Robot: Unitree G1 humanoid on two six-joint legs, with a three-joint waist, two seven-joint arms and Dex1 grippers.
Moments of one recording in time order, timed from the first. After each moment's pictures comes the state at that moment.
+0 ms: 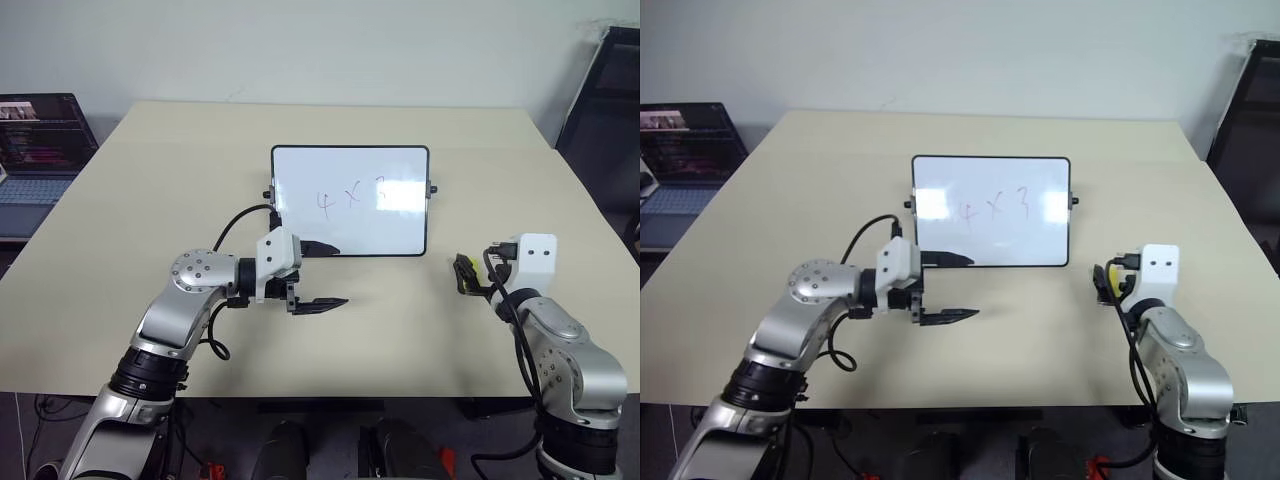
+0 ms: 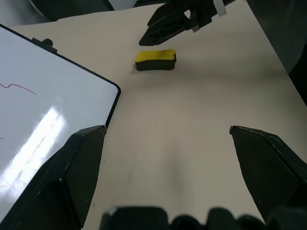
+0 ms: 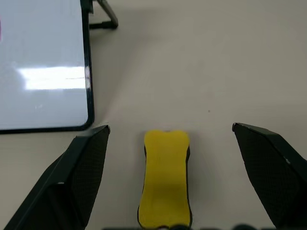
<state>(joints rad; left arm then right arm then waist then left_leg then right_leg) -0.46 0.59 -0.17 -0.06 -0.27 0.16 -1.15 -0.18 -0.25 -0.23 -0.47 0.29 0.93 0.05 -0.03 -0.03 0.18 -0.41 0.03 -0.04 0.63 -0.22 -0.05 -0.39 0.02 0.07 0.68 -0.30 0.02</state>
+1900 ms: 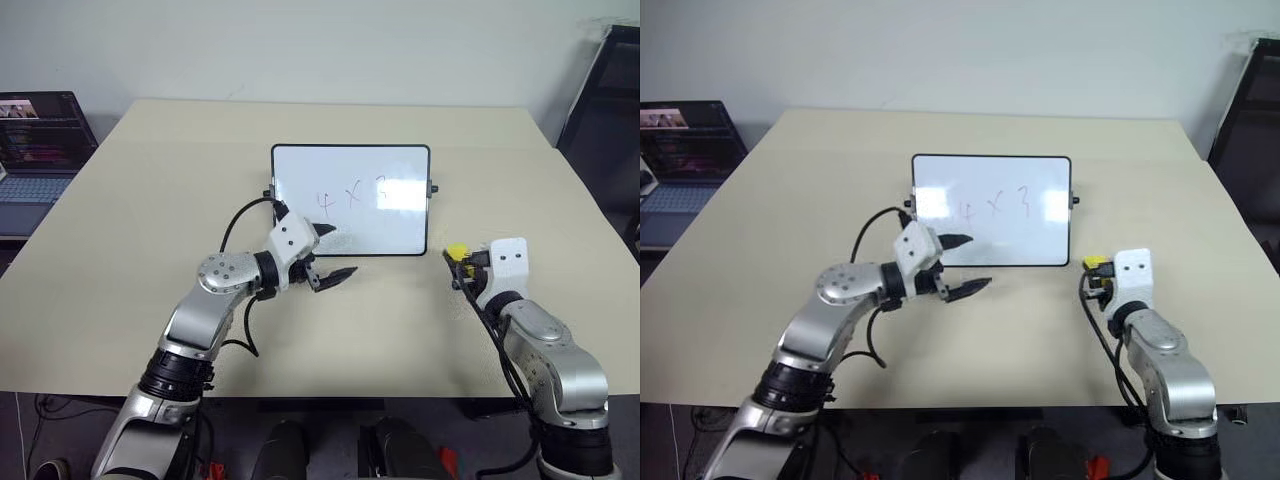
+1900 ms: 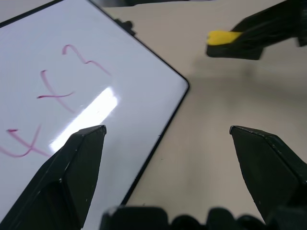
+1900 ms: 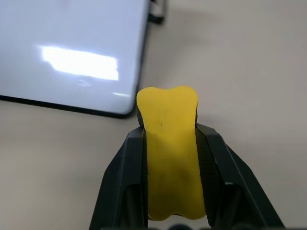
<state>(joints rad) -0.47 0.45 -0.16 -0.13 -0.17 0.39 -0.77 -0.14 -0.33 -0.06 -0.56 0.22 0.84 0.16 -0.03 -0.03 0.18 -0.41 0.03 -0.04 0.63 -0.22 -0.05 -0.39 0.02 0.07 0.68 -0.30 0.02</state>
